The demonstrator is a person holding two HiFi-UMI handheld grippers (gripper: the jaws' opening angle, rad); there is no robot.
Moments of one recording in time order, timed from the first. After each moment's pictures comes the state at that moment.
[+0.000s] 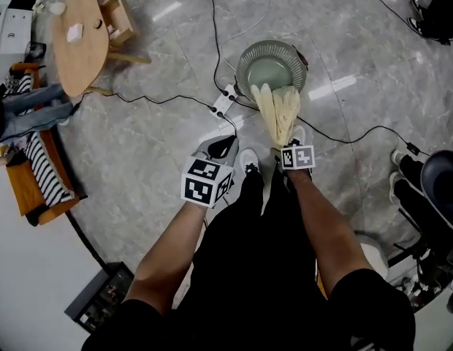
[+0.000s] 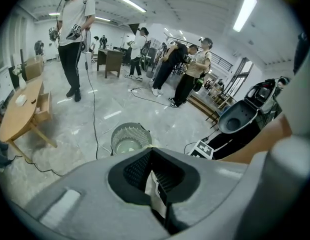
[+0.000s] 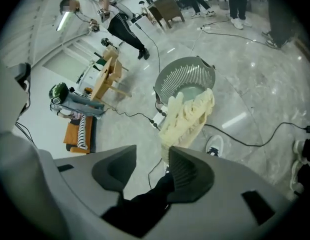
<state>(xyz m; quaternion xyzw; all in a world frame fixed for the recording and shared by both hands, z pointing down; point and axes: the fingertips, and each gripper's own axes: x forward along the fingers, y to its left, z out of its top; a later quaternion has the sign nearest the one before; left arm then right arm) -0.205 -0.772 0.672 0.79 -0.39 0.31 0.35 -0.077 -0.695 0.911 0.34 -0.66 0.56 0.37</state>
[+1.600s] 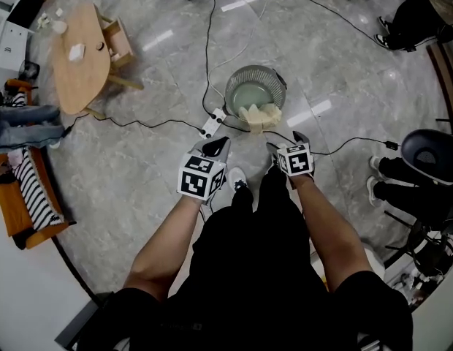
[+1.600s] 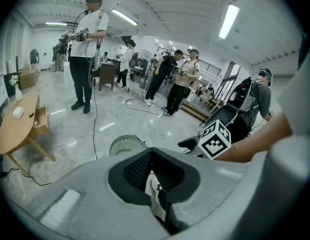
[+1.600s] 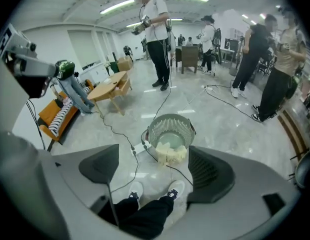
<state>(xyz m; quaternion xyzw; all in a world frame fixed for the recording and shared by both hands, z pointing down) -0.229 -0.756 0.610 0.83 -0.38 0.26 0.31 -0.057 -0.759 0.761 0.44 -0.74 0.31 0.39</state>
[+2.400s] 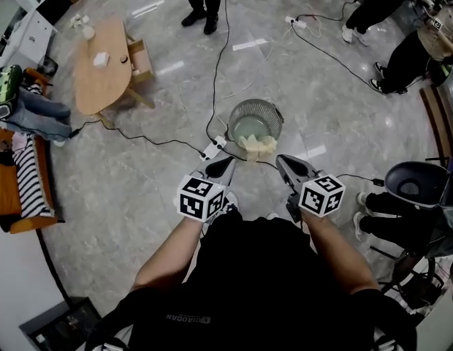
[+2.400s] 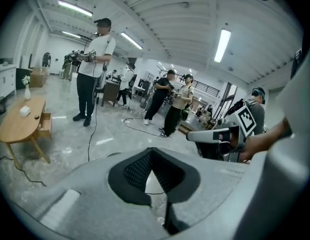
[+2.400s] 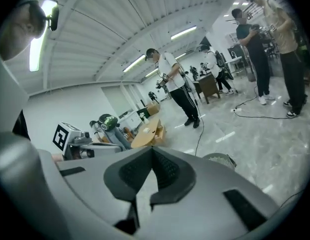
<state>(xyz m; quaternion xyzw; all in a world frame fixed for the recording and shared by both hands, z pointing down) -0.215 -0.708 0.496 0.85 -0.42 0.14 0.29 -0.097 -0.723 0.489 0.35 -0.87 0.32 0.10</state>
